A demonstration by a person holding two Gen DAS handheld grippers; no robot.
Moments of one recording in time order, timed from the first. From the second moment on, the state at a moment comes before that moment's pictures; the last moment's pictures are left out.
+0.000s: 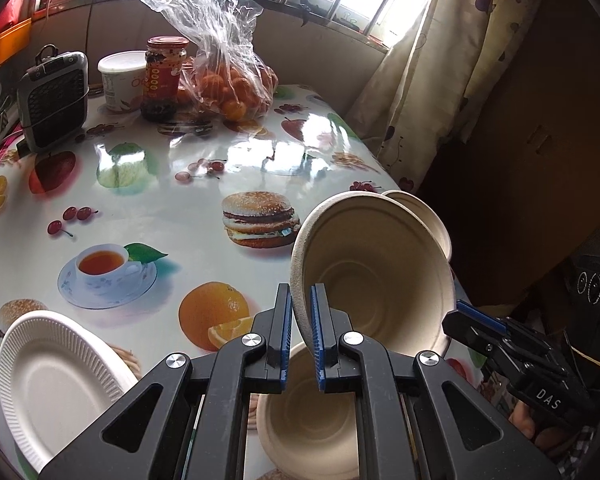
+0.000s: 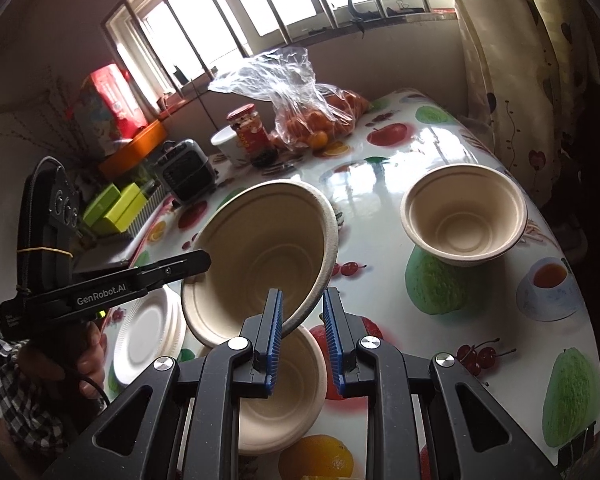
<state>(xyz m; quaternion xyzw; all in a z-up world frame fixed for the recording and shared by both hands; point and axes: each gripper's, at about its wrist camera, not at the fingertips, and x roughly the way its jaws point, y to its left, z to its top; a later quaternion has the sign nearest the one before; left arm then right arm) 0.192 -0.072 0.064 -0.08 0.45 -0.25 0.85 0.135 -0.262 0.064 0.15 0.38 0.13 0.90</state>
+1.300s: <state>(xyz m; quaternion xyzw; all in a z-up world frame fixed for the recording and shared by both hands) 0.137 -0.053 0.029 -0.08 0.47 -0.24 0.84 0.087 -0.241 0.030 0.16 0.41 0.13 0.89</state>
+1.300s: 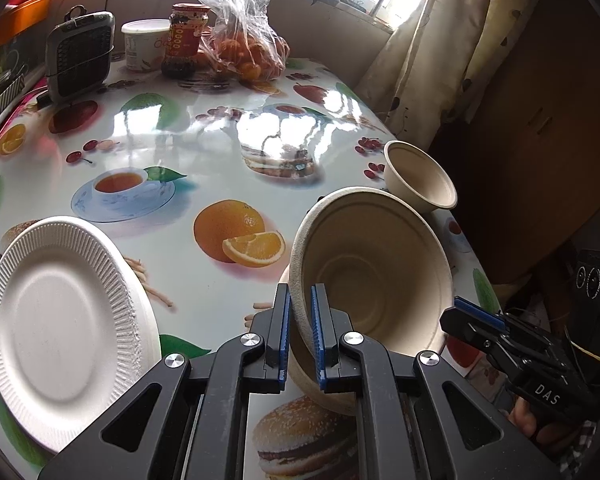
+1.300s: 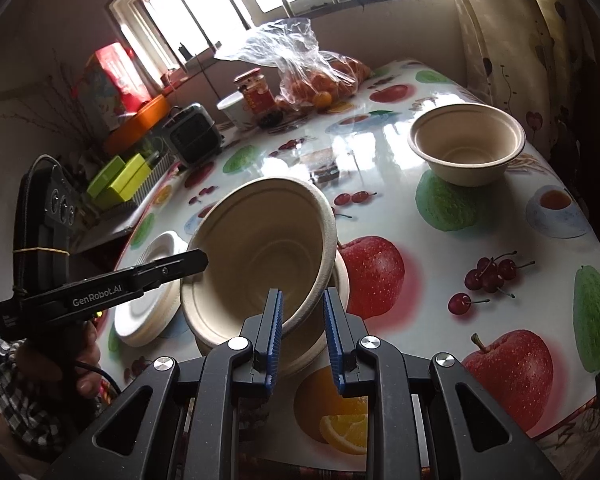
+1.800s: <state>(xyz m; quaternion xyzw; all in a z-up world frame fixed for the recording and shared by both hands) 0.128 -0.051 0.026 -0.08 0.48 -0.24 0.84 0.080 -0.239 0.025 0.16 0.42 0.13 0.88</state>
